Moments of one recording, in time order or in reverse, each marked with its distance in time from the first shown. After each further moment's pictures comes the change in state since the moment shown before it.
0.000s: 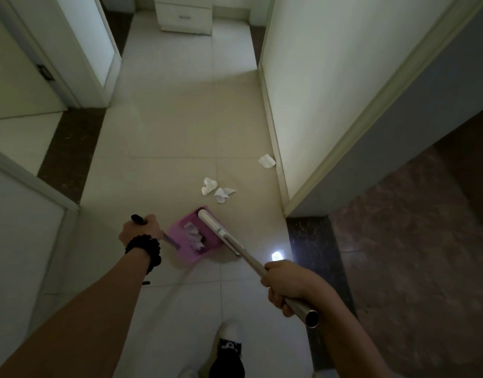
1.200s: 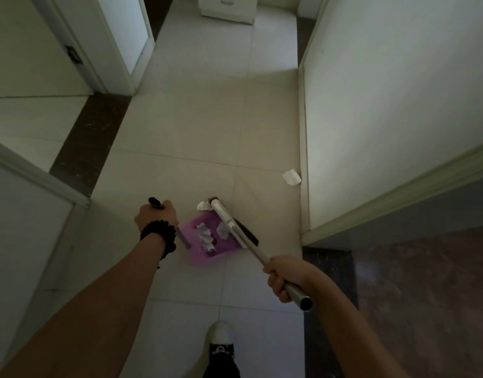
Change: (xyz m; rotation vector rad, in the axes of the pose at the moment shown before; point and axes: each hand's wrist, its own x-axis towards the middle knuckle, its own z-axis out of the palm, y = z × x) left_hand 0.075 0.133 0.061 -0.056 0.033 -0.067; right_hand 0.131 -0.117 -0.111 0.441 -0.189 0.089
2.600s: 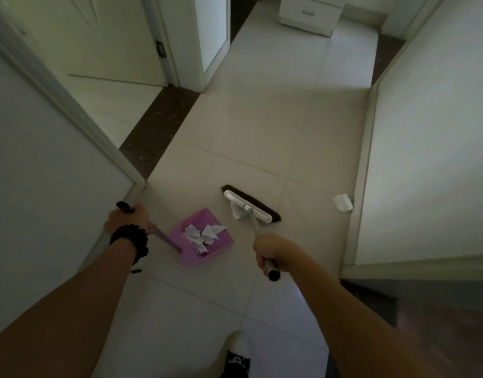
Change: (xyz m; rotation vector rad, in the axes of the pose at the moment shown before) left_hand 0.090 -0.074 -0.138 -0.228 0.178 -0.322; right_hand 0.082 -0.094 0.144 -0.698 0.062 -0.101
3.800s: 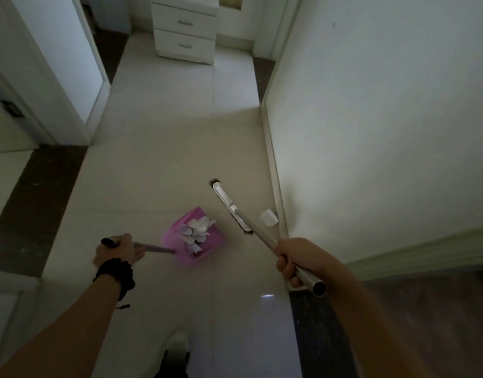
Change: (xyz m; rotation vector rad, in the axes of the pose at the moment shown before) left_hand -0.023 0.168 0.168 -0.129 -0.475 0.092; right_hand -0.095 -0.011 -0.208 0.780 0.193 0.028
